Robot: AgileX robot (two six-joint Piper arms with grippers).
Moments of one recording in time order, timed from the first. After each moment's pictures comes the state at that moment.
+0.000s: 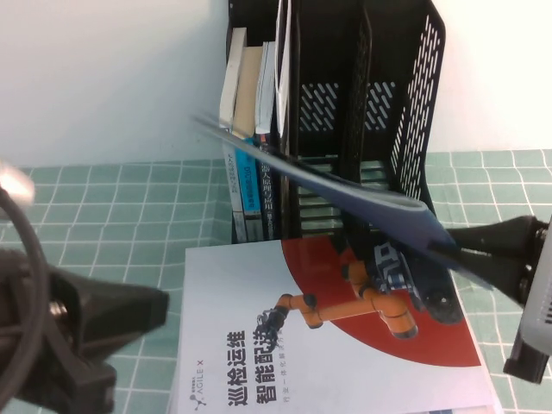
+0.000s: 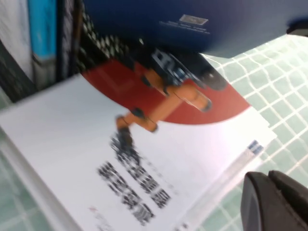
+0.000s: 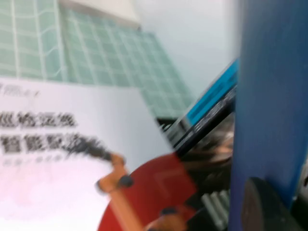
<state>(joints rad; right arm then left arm) 0.41 1.02 -0.61 1.46 0.46 -2.21 -0.38 0.79 -0.89 -0.59 0.91 0.28</state>
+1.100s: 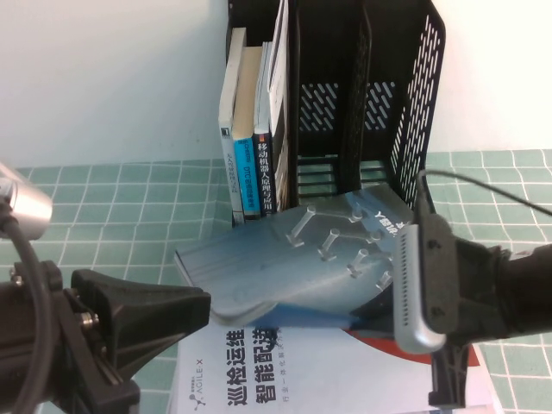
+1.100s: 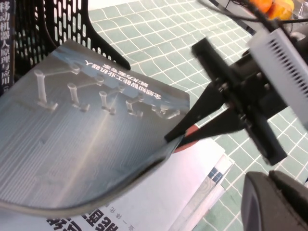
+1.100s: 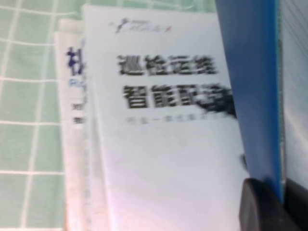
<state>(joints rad) 0.51 1.40 -0.78 1.06 0.61 -1.81 -0.38 0.78 -0.77 -0.89 0.80 0.55</state>
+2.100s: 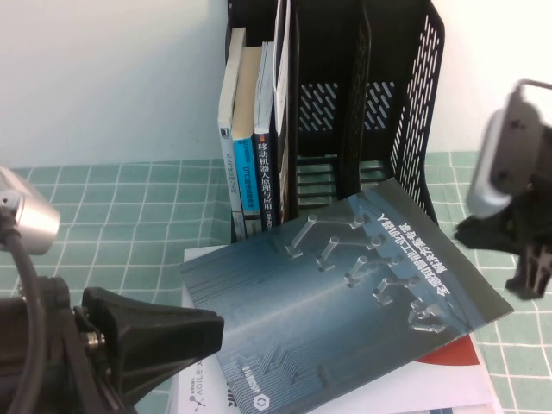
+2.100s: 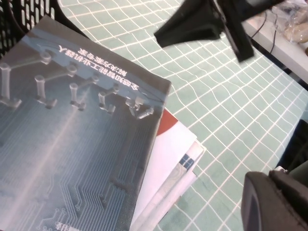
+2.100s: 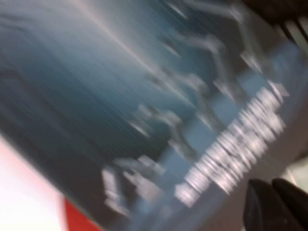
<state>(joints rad) 0.29 1.37 -1.02 0.52 0.78 -1.20 -0.38 0.78 -0.77 -0.94 0.87 0.56</state>
